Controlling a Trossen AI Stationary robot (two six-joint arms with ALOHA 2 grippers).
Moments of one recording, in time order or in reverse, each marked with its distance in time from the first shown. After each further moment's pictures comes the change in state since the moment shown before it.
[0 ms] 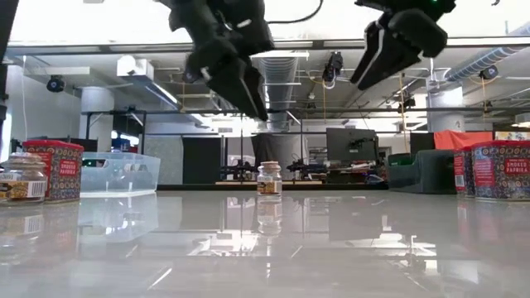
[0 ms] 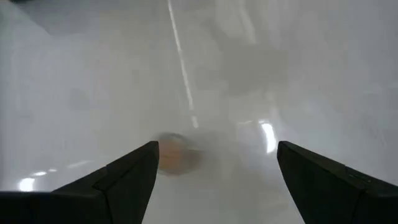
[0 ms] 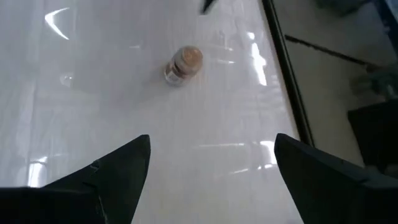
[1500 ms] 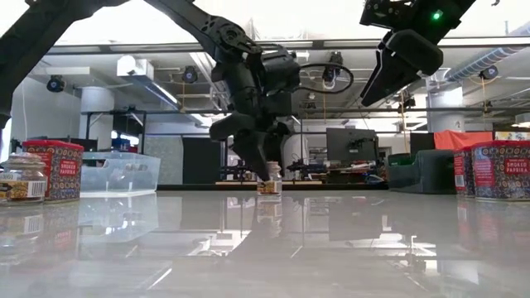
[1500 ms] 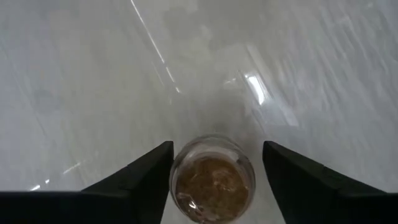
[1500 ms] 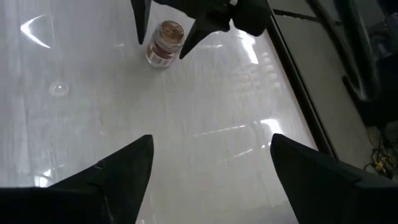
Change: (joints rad) left arm 0.119 0.352 0.206 -0.088 0.094 0.353; right arm 0.000 0.000 -0.065 0.004 0.061 0.168
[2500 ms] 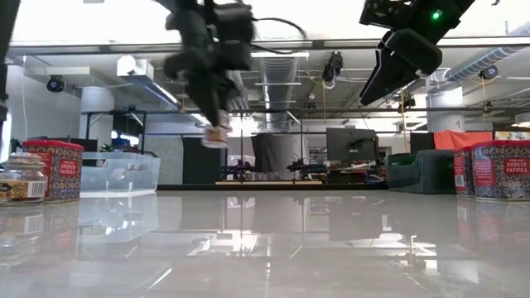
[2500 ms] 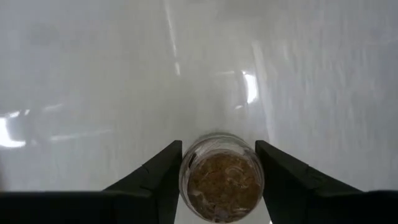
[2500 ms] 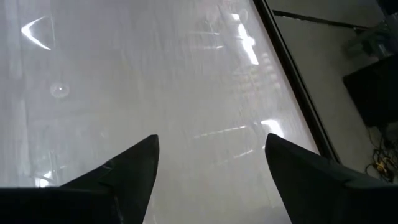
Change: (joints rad) left arm 0.020 -0.394 -0.174 -0.243 -0.078 -0.295; right arm 0.000 0.000 0.000 0.007 0.000 0.000
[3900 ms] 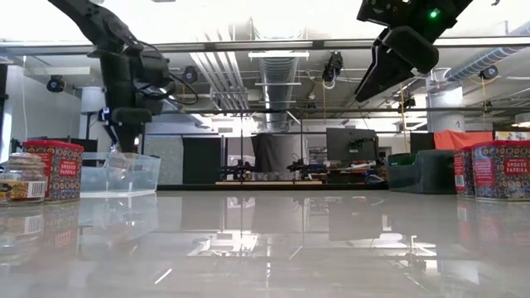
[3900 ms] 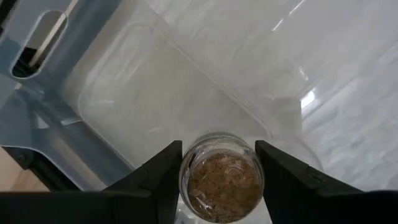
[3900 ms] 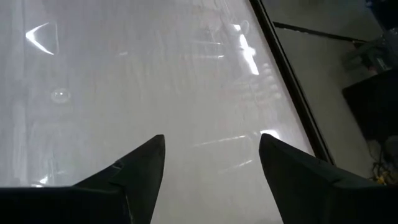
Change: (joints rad) left arm 0.572 -0.385 -0.504 0.046 -0.263 -0.352; right arm 0.000 0.000 -0.006 0.058 -0.001 -0.060
